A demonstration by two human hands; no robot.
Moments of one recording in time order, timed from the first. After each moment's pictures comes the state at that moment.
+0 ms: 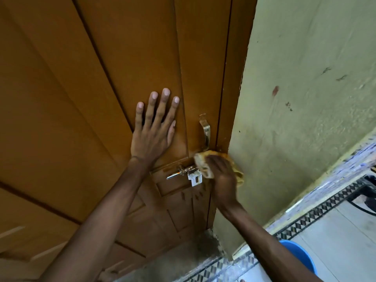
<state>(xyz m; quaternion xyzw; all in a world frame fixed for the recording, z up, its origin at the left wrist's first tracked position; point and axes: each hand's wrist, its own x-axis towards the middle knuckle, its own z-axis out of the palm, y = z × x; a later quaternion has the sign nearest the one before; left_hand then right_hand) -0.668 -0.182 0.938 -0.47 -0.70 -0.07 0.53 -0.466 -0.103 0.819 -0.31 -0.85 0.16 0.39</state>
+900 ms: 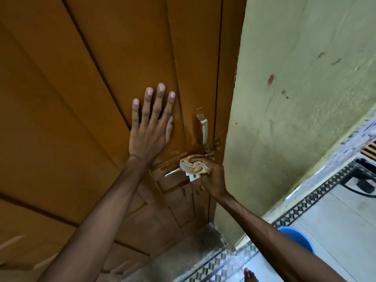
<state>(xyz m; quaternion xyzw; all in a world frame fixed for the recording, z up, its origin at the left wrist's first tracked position) -0.666 -0.184 0.937 -0.48 -0.68 -0.06 0.55 -0.487 -0.115 0.813 -0.27 -0.77 0.40 0.43</state>
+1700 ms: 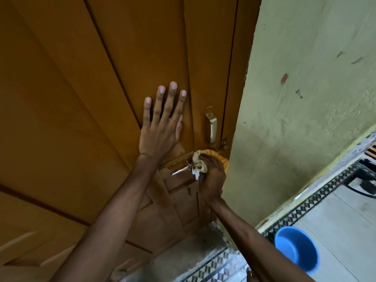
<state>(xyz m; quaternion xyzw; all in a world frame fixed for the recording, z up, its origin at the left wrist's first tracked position) -0.667 -0.184 0.934 -0.49 -0.68 -0.07 0.54 -0.517 -0.143 0.800 -0.39 -0.77 0.28 0.41</state>
